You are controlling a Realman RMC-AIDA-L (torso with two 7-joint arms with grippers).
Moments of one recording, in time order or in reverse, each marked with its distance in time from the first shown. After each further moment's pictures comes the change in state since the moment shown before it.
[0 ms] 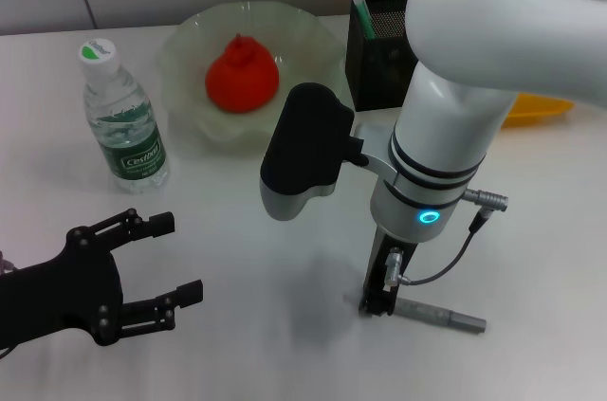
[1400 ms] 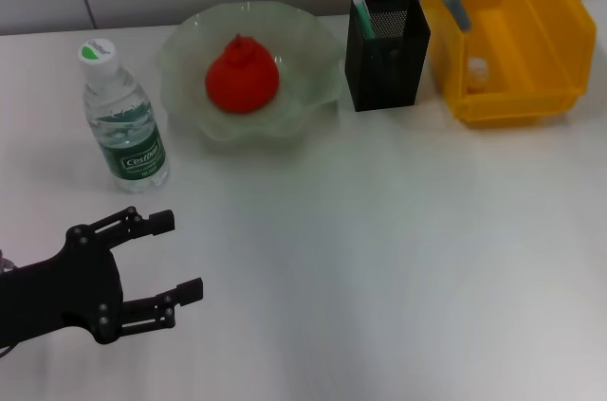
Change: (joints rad) left arm -0.001 -0.001 -0.002 0.000 -0.004 0.003 0.000; right arm -0.137 -0.046 0.948 -0.256 0.055 0.239 -0.461
